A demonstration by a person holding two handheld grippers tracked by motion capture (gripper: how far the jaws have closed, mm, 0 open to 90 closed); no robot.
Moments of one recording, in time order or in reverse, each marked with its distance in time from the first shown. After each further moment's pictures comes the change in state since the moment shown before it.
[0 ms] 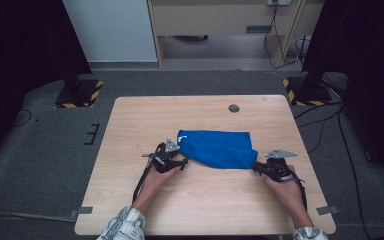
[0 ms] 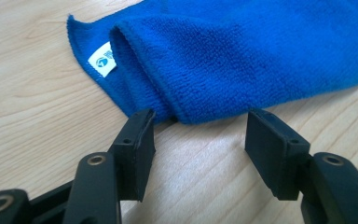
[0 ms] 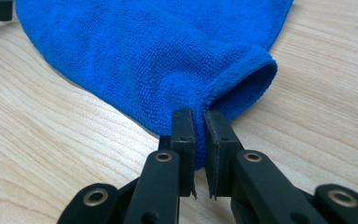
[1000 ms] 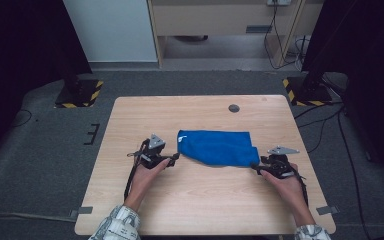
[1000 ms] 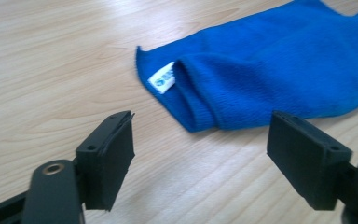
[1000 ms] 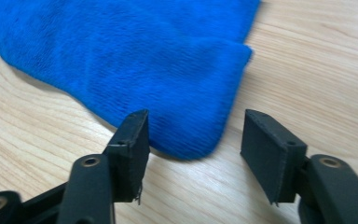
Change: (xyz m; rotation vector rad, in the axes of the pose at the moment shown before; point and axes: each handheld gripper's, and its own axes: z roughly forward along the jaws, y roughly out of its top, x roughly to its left) left arm 0.021 0.000 -0.038 -0.106 0.027 -0.074; right arm -0.011 0.004 0.006 -0.002 -0.042 0.034
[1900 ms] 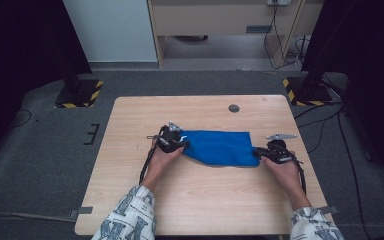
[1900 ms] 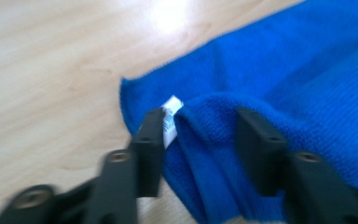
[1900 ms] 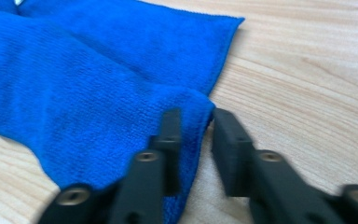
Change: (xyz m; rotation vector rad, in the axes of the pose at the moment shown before) left arm 0.004 0.041 0.063 0.117 0.050 0.015; right arm -0.025 0.033 0.017 0.030 -0.001 0.066
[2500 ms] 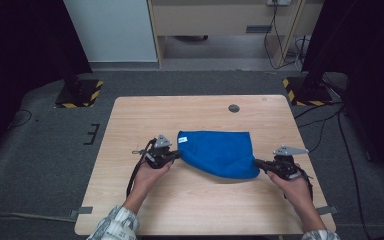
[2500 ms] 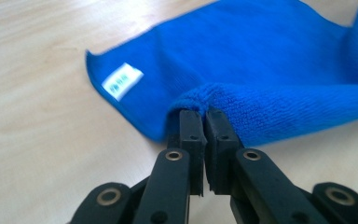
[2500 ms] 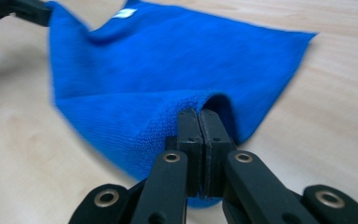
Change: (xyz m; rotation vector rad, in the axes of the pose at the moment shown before) left arm -0.011 -0.023 -0.054 -0.014 -0.138 0.031; right arm 0.030 -0.019 -0.050 -0.082 0.168 -0.080
